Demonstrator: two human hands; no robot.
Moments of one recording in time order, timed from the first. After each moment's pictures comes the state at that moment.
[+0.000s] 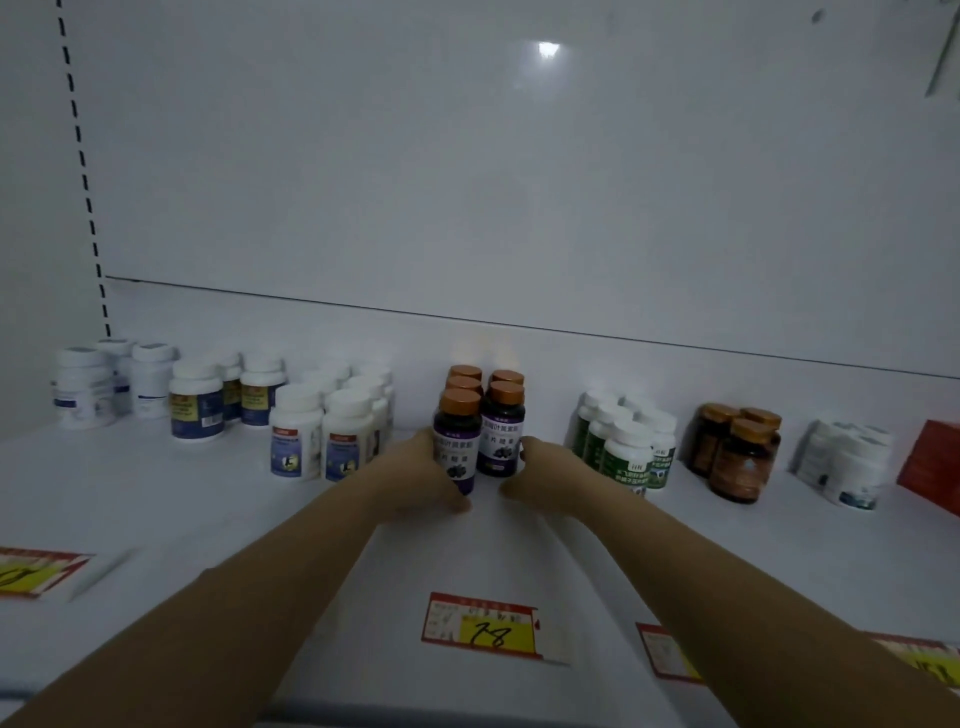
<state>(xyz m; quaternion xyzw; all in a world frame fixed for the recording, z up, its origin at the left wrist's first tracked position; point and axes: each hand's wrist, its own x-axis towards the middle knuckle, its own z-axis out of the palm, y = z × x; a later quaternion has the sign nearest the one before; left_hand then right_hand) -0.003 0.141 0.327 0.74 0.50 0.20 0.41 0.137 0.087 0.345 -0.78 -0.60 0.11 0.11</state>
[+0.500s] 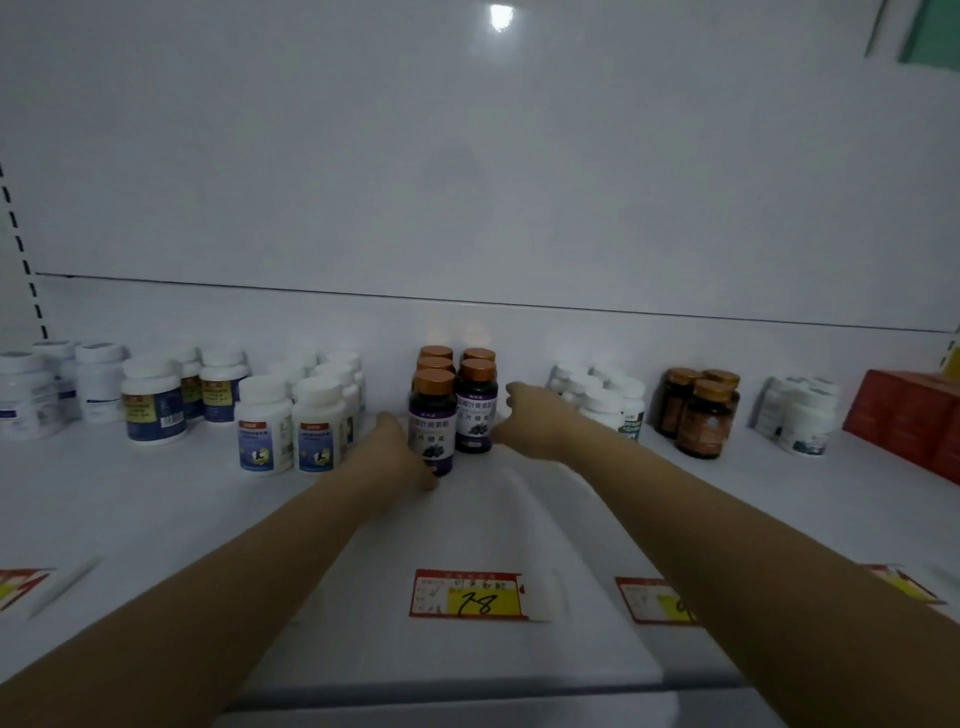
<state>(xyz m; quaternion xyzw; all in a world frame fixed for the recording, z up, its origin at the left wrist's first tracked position) -0.001 0.129 0.328 0.72 0.56 0.22 0.35 0.135 0.075 0.369 -0.78 -0.60 0.07 0.16</state>
